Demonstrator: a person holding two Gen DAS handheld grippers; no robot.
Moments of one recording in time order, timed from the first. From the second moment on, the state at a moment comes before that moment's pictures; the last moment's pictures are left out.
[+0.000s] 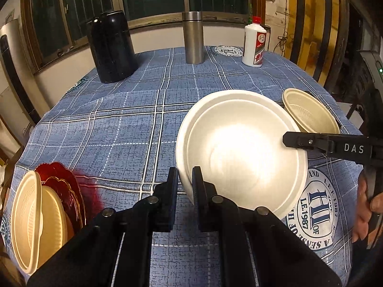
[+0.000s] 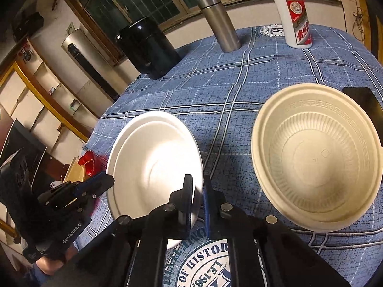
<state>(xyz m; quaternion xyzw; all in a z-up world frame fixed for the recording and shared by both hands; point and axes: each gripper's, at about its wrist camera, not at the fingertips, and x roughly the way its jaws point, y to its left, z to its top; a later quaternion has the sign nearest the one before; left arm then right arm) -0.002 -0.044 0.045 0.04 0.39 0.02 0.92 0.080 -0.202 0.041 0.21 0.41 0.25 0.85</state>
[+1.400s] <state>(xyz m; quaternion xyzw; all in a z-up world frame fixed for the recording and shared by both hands) -0.078 0.029 0.096 0.01 0.28 0.05 0.96 0.010 -0.125 0.121 0.19 0.34 0.25 0.89</state>
